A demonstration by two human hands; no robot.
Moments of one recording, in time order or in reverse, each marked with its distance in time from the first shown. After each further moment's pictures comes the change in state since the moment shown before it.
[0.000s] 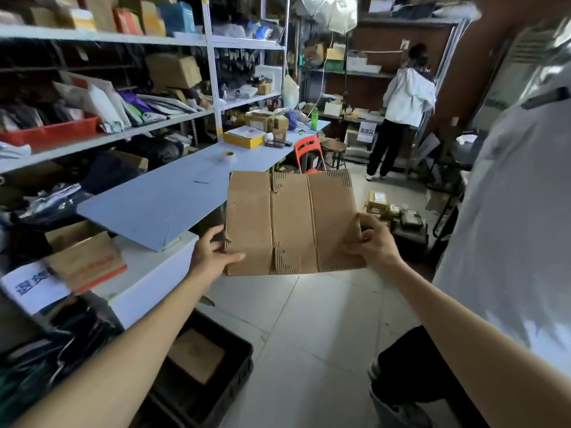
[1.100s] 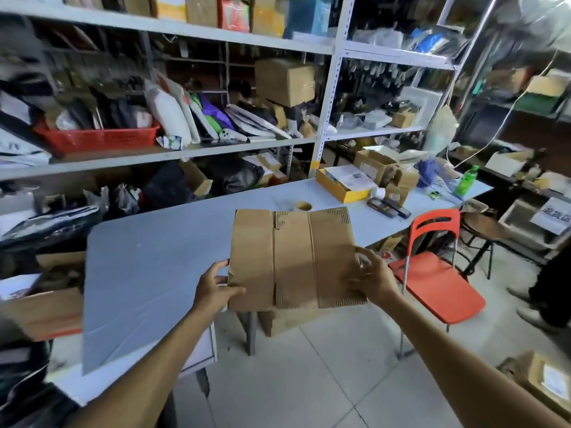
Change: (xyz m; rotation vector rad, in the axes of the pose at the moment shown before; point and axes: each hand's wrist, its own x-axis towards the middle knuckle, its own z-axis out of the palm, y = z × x) left_hand 0.594 -0.033 0.047 0.031 0.524 -0.213; right_hand 0.715 -0.027 0.257 -0.100 -0.552 -0.142
